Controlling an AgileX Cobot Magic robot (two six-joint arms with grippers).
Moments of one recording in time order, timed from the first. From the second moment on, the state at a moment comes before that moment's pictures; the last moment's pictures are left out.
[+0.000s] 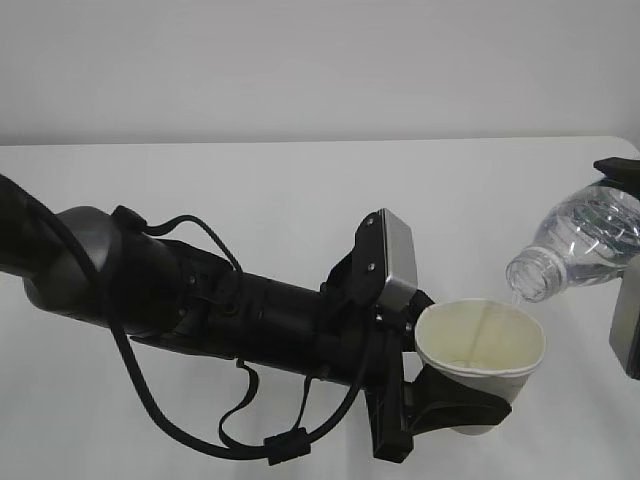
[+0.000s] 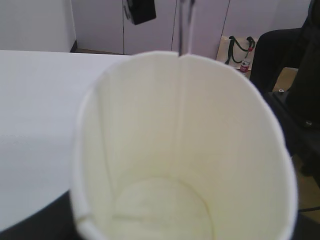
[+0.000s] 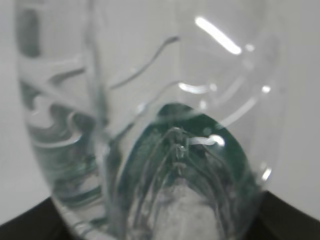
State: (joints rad) left arm -0.80 2.09 -1.02 1.13 -0.98 -0.63; right arm 0.04 1.16 -0.30 -0.42 -0.61 -1.31
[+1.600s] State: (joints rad) left arm -0.80 2.09 -1.02 1.13 -0.98 -0.63; right arm 0.04 1.16 -0.30 -0.42 -0.62 -1.32
